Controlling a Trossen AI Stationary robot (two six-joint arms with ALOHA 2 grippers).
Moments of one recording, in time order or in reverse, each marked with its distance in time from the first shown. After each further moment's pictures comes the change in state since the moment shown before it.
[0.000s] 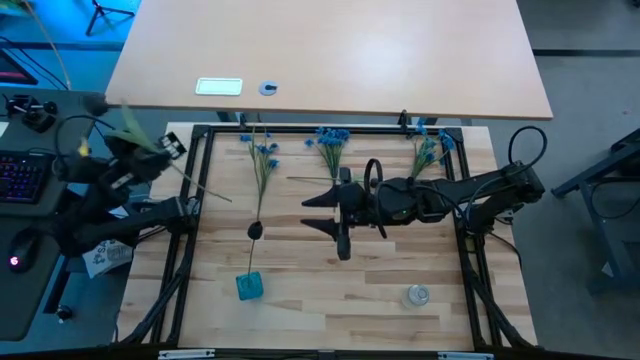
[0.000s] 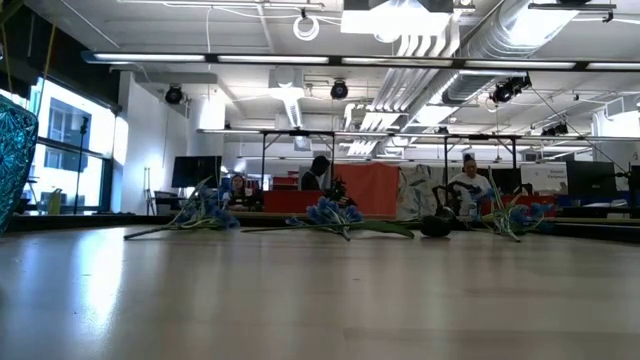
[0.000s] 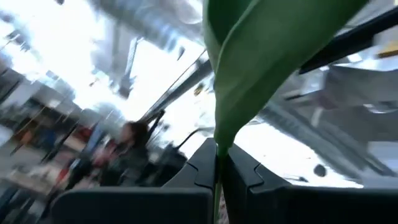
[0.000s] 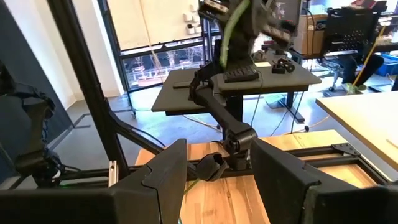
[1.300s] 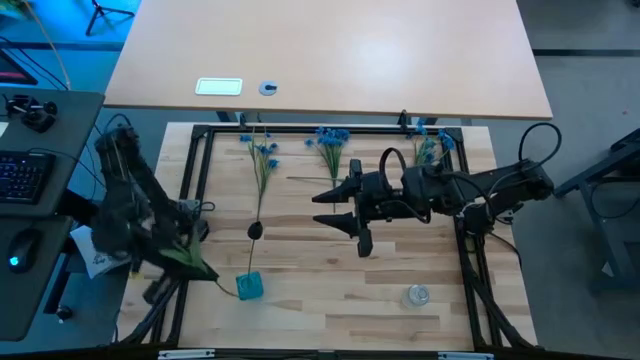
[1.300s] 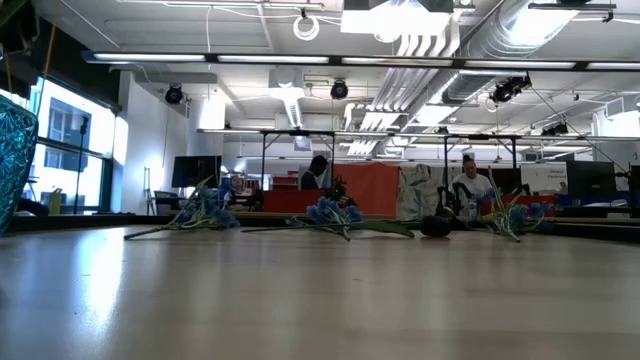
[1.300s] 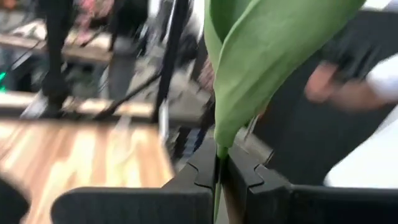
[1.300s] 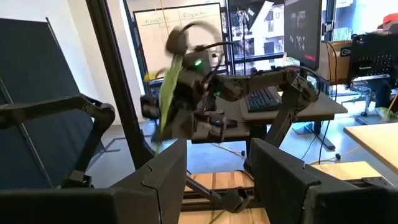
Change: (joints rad) left arm -1.525 0.627 0.238 -0.436 -1.129 0.526; right arm 0.003 -0.081 0.000 0.053 -0.094 0.002
